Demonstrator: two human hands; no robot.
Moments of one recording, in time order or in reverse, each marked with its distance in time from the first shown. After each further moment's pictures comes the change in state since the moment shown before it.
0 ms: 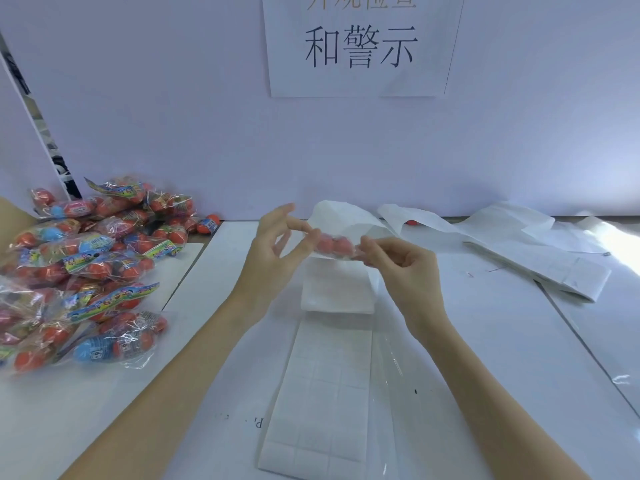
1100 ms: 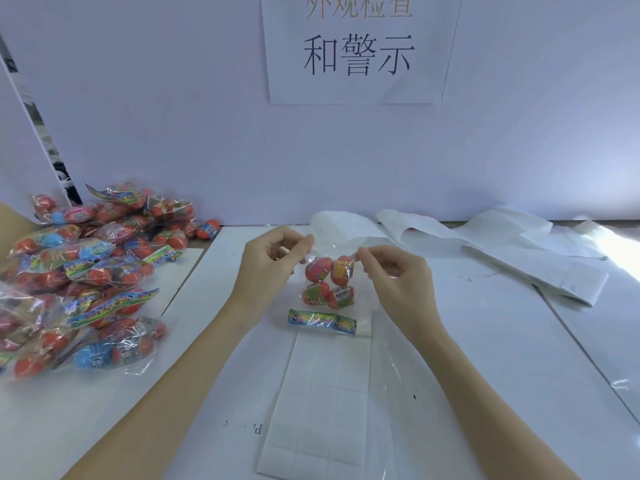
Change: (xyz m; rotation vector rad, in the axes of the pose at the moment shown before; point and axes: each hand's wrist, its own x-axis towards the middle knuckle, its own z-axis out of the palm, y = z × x) left_hand 0.004 0.000 -0.004 0.083 0.065 -0.043; right_hand 0.000 0.007 0.002 -0.256 0.055 -0.086
